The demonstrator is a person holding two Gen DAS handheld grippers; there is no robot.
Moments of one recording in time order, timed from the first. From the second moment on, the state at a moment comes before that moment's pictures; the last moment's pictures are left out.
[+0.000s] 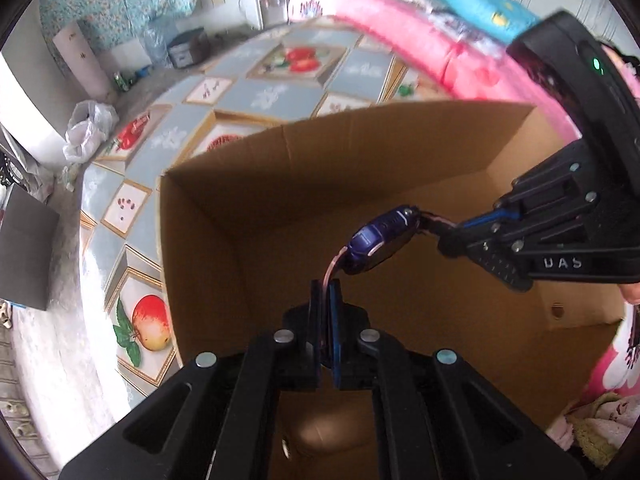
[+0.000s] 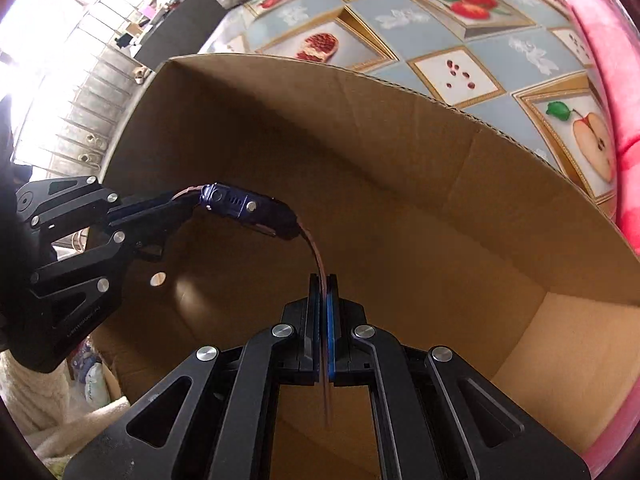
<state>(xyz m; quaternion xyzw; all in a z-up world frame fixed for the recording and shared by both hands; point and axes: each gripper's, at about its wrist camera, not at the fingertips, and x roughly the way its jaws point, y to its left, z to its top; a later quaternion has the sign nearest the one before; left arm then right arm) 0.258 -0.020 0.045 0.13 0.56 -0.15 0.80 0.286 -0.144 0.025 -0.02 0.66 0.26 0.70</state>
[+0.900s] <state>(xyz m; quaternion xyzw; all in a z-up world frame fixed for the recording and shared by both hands) 0.204 0.044 0.123 0.06 0.43 -0.10 0.89 0.266 -0.125 0.050 -0.07 0.60 0.19 0.78</state>
